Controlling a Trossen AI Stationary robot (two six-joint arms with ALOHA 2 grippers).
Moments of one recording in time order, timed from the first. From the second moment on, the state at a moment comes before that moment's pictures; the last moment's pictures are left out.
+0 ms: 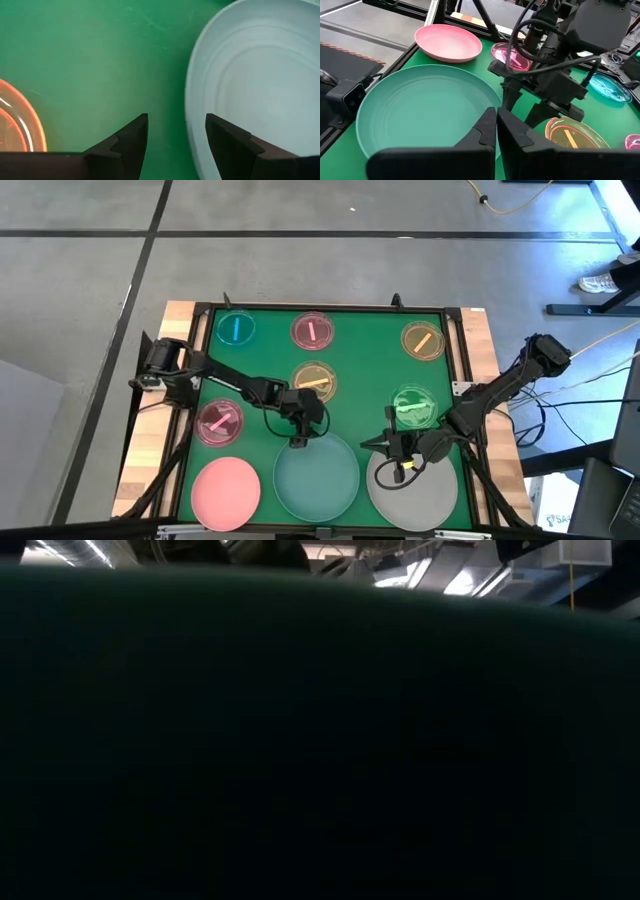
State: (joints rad) left arm -0.12 1.81 0.97 0.00 0.14 -0.15; right arm 0.67 1.31 0.74 0.15 0.54 -0.01
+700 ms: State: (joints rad) left arm -0.09 1.87 0.97 0.08 0.21 -0.06; right arm 0.67 1.31 0.74 0.15 0.54 -0.01
